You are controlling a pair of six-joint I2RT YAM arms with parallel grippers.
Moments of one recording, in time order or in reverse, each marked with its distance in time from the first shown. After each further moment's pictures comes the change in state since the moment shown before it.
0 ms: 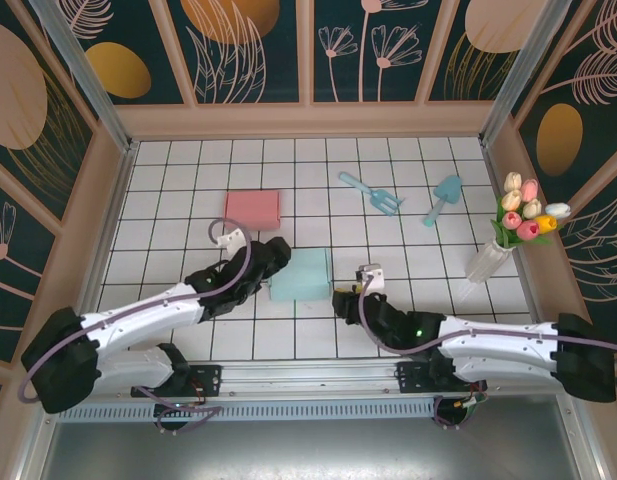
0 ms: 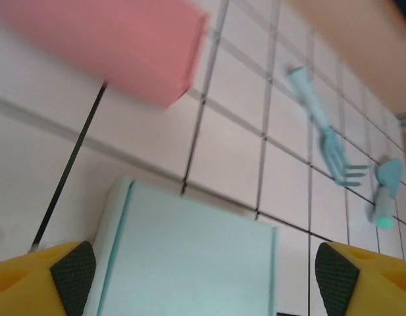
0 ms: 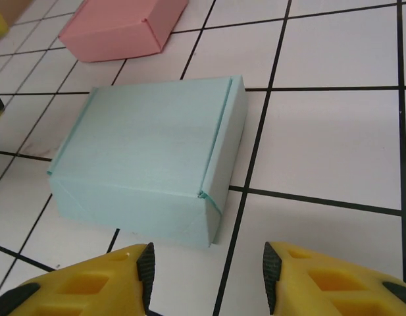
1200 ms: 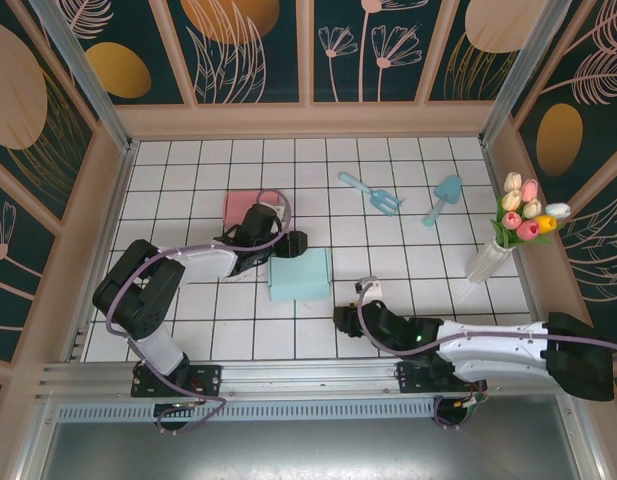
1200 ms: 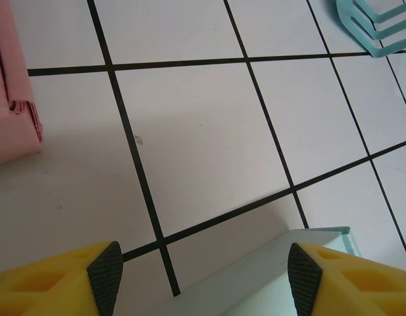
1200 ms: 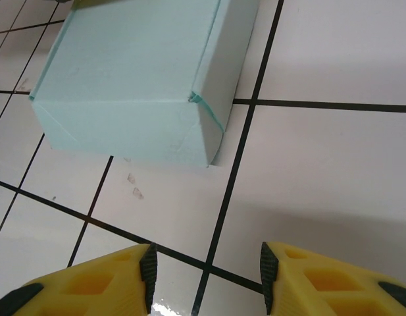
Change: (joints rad) left arm 0.286 0.541 0.174 0.275 0.612 0.593; right arm -0.002 0.097 -0.105 0.123 -0.189 0.081
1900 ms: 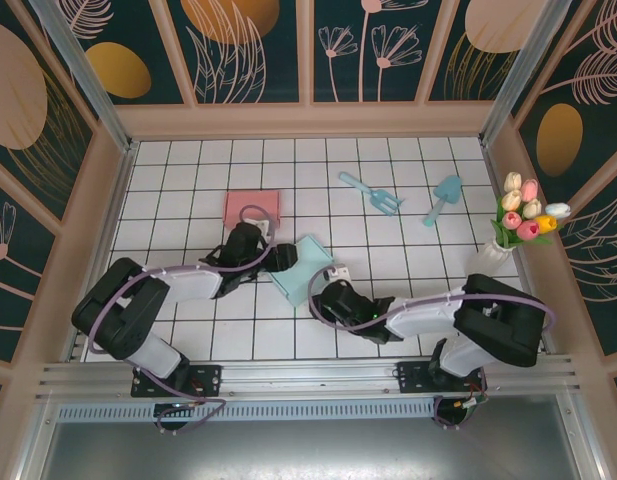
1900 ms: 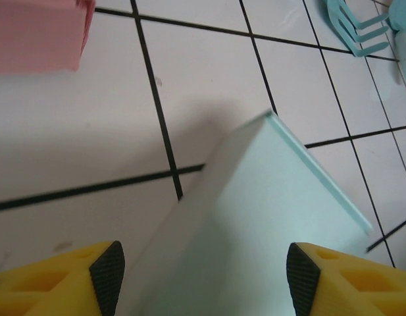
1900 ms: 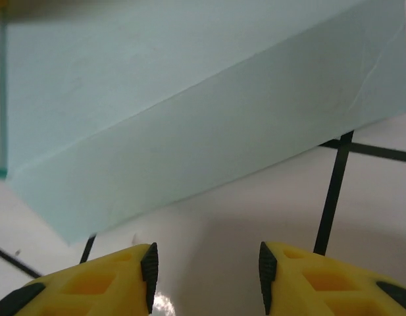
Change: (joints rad) left arm 0.001 -0.159 -0.249 0.164 0.023 -0.122; right arm -0.127 0.498 0.229 0.170 -0.105 -0.110
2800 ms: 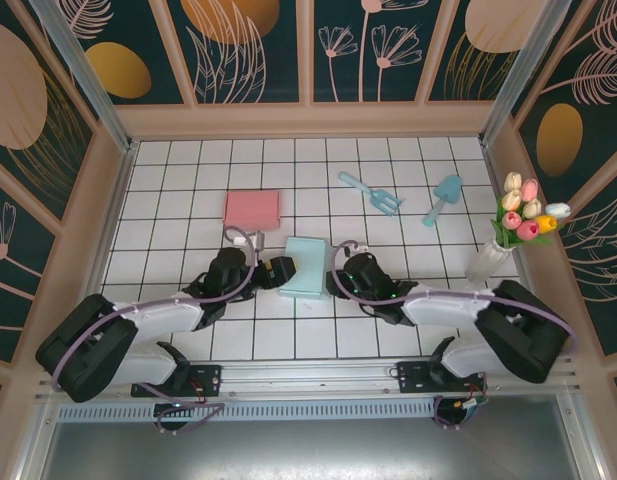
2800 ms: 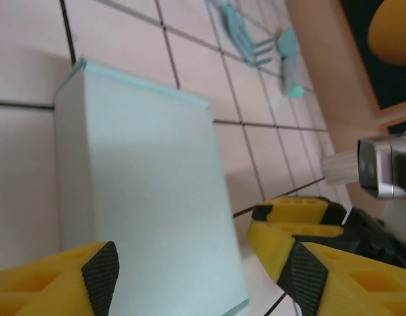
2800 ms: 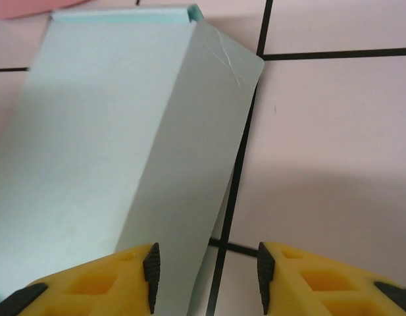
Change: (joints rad) left arm -0.067 -0.257 -0.224 0.207 0.044 -0.223; right arm -0.247 -0.176 -0.018 -0.074 -0.128 -0.093
